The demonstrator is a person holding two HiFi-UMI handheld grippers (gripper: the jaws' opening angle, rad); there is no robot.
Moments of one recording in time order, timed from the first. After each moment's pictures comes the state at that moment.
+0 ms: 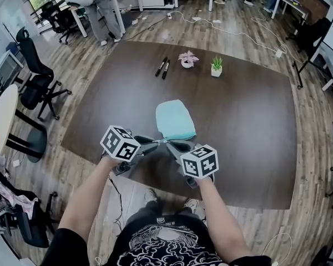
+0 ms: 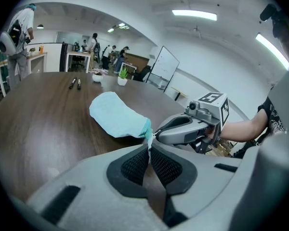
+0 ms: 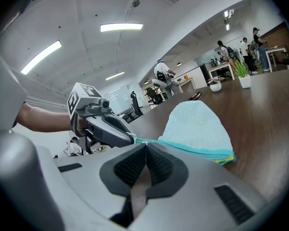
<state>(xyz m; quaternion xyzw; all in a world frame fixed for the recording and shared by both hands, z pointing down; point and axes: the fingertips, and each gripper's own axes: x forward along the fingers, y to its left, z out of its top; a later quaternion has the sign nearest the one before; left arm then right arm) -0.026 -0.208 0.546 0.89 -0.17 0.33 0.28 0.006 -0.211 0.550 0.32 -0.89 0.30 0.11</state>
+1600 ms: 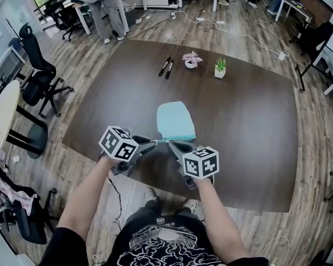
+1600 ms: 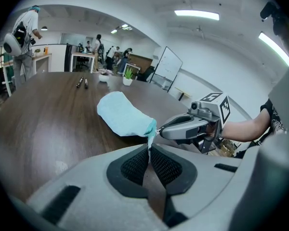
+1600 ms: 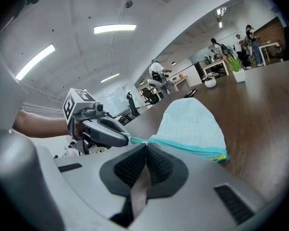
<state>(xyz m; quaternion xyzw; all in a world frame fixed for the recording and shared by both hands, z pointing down) -0.045 -0.209 0.549 0.88 -0.19 0.33 0.28 0.006 -0.212 0.557 0.33 -0.88 0.32 0.10</state>
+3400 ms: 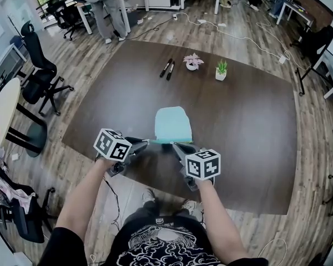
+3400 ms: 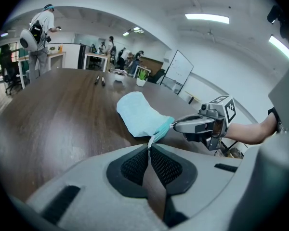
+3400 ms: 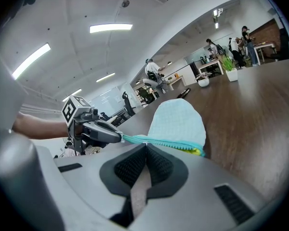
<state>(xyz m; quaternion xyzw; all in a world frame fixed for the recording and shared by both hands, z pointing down) -0.081 -0.219 0.563 0.86 -0.25 0.32 0.30 0.022 -0.216 0.567 0.35 -0.87 0.33 0.10</state>
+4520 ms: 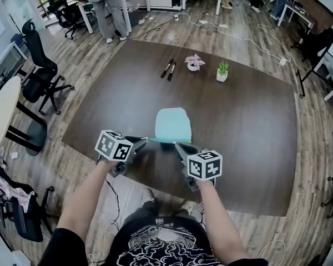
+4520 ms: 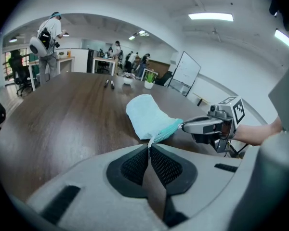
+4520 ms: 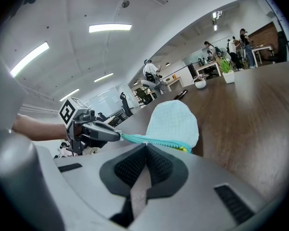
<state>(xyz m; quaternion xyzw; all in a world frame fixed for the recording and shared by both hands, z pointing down) -0.089 -0.229 0.564 0.85 -0.30 0.31 0.30 0.030 -0.218 0.568 0.37 -0.86 0.33 0.11</state>
